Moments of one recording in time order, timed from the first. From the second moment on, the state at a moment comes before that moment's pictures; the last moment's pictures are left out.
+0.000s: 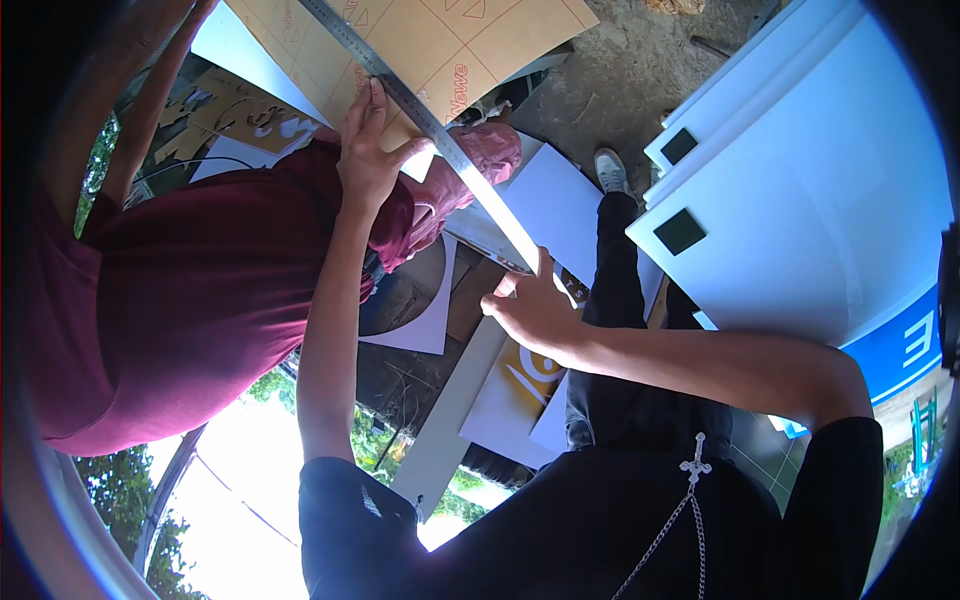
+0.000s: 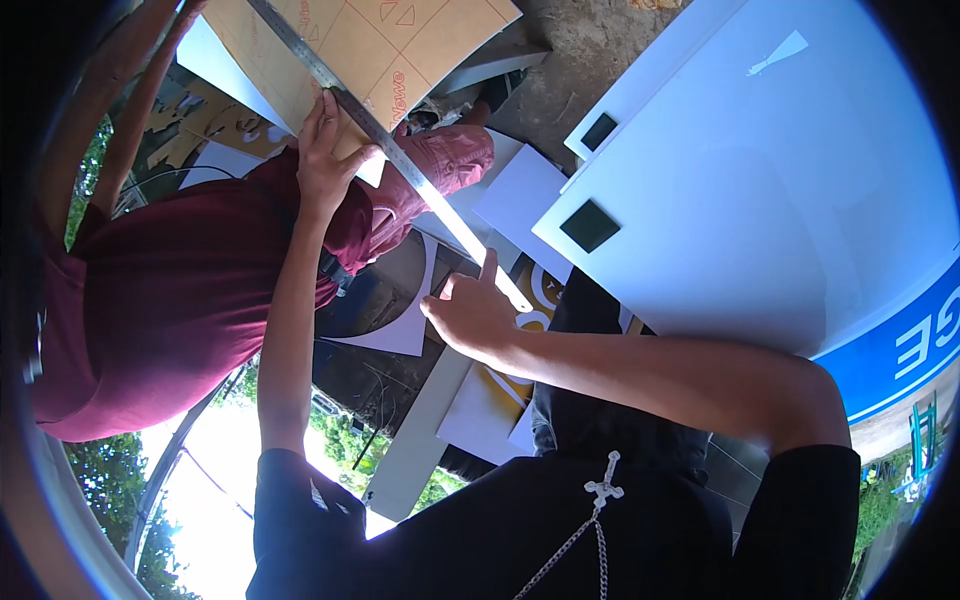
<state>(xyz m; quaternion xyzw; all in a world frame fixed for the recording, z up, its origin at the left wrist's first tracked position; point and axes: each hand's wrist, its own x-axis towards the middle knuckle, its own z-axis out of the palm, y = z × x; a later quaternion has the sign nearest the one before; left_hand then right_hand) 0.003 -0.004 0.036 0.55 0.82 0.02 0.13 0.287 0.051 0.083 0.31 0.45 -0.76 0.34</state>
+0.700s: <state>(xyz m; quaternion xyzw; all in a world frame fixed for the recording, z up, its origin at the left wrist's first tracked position) 0.005 -0.002 0.038 0.53 0.83 0.01 0.14 0.284 0.053 0.086 0.34 0.43 -0.76 0.34</state>
